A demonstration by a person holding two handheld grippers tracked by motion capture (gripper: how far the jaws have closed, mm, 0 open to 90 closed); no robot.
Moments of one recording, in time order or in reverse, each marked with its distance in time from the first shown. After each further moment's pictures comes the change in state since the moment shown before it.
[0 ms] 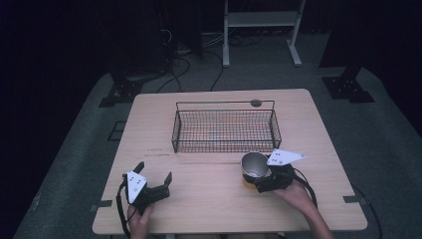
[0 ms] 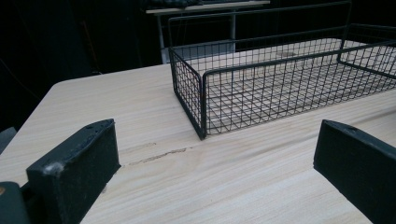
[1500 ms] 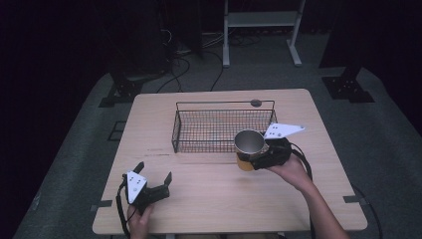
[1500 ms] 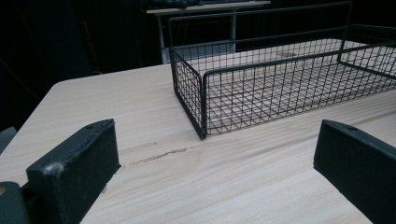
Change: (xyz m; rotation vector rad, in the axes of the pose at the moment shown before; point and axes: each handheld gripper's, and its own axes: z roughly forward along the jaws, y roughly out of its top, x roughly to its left) left arm 0.000 0.000 -0.001 0.002 0.000 -0.002; right arm -0.018 0.077 -0.004 -0.060 0.063 -0.002
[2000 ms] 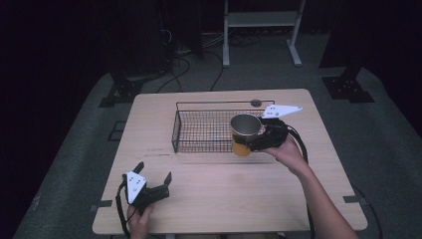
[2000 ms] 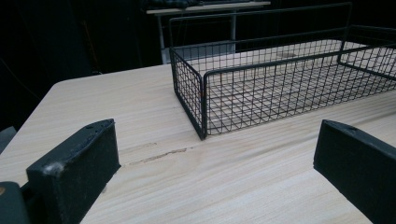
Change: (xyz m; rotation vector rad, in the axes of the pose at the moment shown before) left arm 0.000 0.000 0.000 -0.003 -0.001 -0.006; right arm -0.025 0.036 0.011 -0.037 0.027 0.049
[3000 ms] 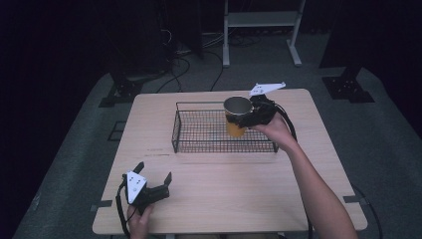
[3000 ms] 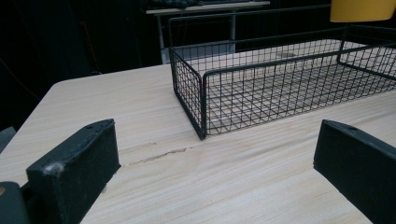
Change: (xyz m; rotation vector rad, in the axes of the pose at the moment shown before) left arm 0.000 0.000 0.000 0.001 0.000 0.003; right arm -0.046 0.034 0.044 0.084 -0.073 0.017
